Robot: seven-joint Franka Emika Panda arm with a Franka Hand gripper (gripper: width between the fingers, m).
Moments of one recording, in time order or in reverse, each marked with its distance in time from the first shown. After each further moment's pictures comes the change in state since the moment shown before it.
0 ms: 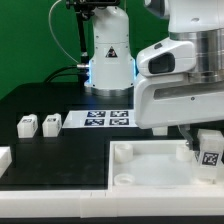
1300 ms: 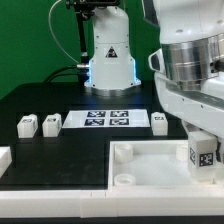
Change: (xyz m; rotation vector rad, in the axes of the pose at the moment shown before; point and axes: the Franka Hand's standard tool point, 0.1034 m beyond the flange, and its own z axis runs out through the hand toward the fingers) arm -0.005 -0.003 0.011 0.077 -0.008 0.779
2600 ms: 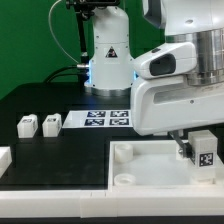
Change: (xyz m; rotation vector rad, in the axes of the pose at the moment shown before) arm 0.007 -0.005 -0.005 -0.034 0.096 -1.053
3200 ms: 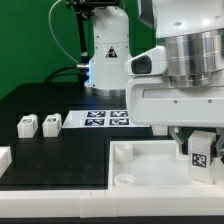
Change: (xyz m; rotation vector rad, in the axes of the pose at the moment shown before) arm -0.002 0.009 0.002 0.015 -0.011 0.919
